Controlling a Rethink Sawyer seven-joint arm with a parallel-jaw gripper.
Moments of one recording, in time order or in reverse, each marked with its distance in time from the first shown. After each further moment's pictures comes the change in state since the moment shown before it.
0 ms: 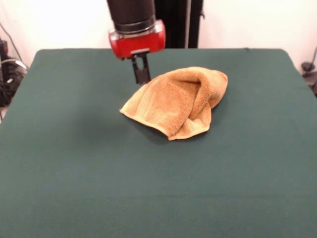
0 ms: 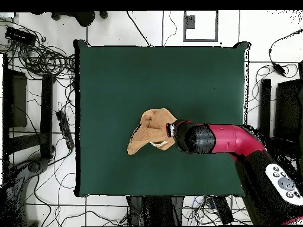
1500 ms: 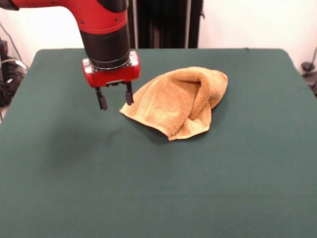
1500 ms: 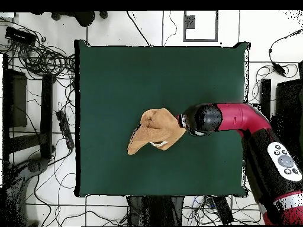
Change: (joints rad) arm -0.008 0.151 0.054 -0.272 -0.180 0.304 -0.047
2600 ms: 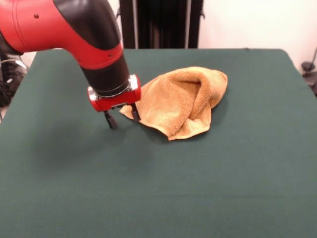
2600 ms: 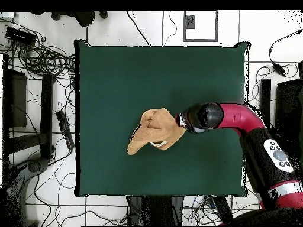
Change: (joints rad) arm -0.078 0.177 0.081 -0.078 -0.019 0.040 -0.007
